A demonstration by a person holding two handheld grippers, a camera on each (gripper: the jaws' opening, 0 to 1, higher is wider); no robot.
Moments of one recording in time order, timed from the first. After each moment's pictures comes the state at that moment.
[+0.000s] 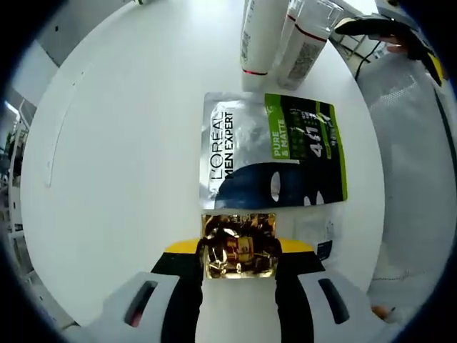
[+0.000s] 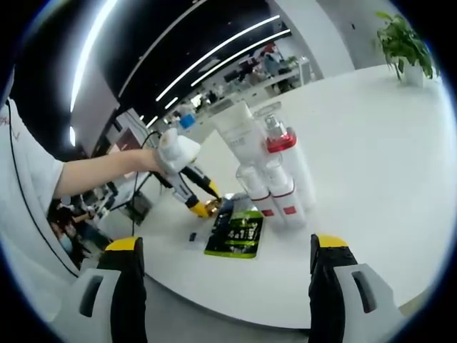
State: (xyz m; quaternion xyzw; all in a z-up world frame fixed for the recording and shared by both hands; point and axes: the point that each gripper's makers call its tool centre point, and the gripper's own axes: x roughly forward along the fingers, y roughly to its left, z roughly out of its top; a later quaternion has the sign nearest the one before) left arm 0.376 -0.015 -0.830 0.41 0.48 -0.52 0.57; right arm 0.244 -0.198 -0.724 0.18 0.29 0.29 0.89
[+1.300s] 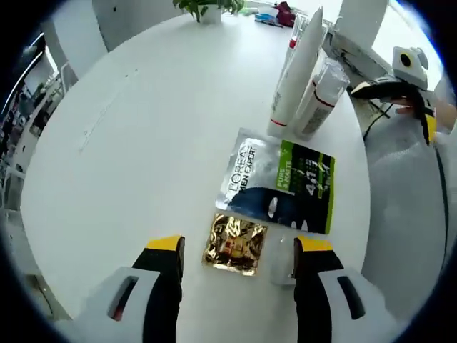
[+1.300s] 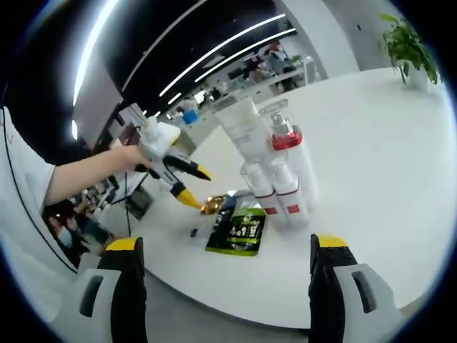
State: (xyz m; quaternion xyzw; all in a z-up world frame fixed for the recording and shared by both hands) left arm 0.366 -0.006 -0.773 0.26 0.45 -0.45 0.73; right arm 0.241 -0.192 -0.722 0.17 0.29 0.30 0.89
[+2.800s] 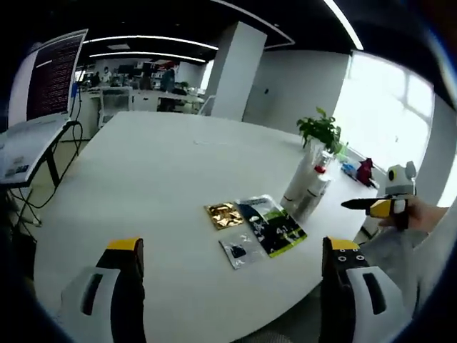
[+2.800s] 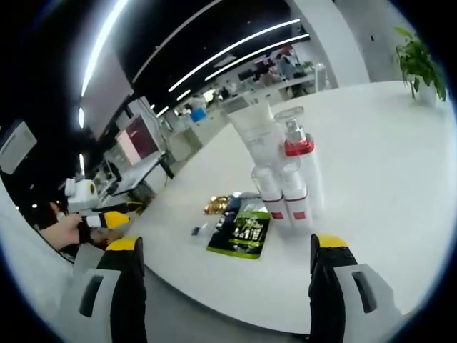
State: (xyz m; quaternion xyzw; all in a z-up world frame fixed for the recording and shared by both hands) left arm 0.234 0.067 -0.717 -0.09 0.27 -0.21 0.94; right arm 0.240 -0.185 -0.715 0.14 0.27 0.32 0.90
